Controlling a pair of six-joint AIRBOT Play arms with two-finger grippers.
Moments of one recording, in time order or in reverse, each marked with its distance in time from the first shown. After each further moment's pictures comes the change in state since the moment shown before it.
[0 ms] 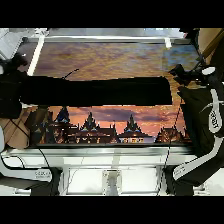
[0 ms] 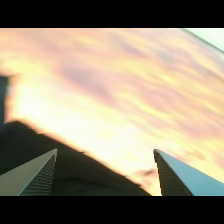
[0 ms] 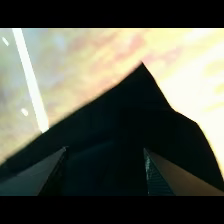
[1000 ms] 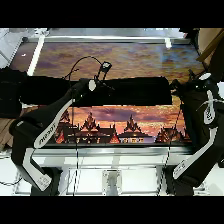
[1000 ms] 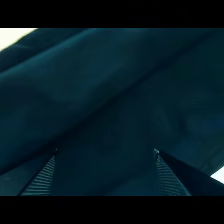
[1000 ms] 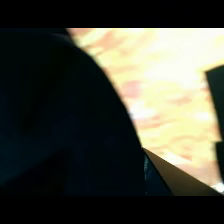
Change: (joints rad) left arm -0.771 -0.282 0.000 -0.050 -0.067 0.263; right arm -0.047 -0.247 0.146 -0.097 0.316 -0.076
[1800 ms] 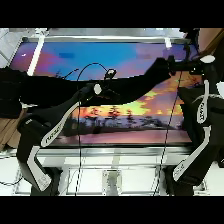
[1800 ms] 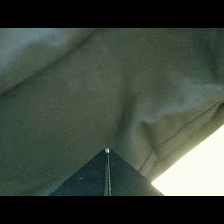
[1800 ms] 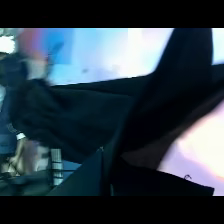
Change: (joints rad) left arm -0.044 -0.061 0.003 -0.167 -0.024 0.001; right arm 0.163 0.005 0.328 0.508 0.156 -0.117
